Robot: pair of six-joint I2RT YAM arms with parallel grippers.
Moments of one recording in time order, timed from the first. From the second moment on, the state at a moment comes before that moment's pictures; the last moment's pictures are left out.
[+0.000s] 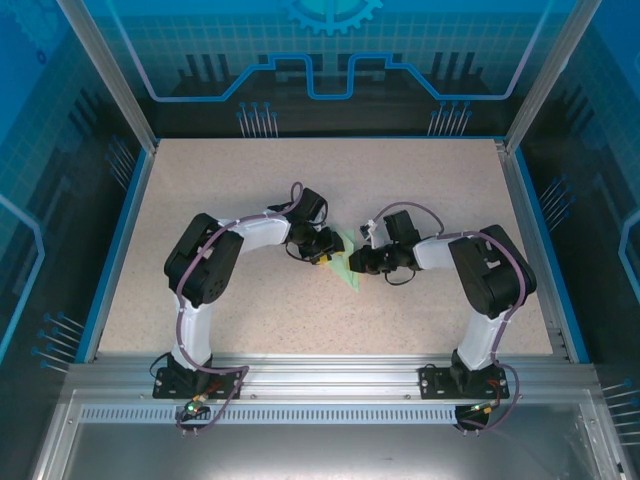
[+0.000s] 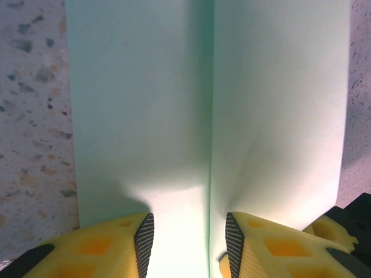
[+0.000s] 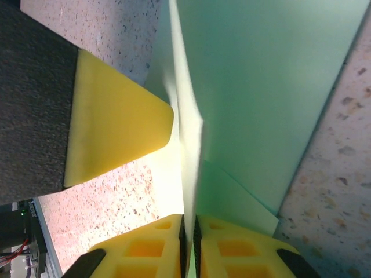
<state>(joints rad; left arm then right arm) -0.53 2.03 1.29 -0.39 0.44 -0.90 0.38 1.83 0.79 0.05 -0.71 0.41</state>
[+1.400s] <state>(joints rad) -0.53 2.04 1.32 -0.41 0.45 -0.90 0.37 1.79 0.90 -0.09 -0.69 0.37</state>
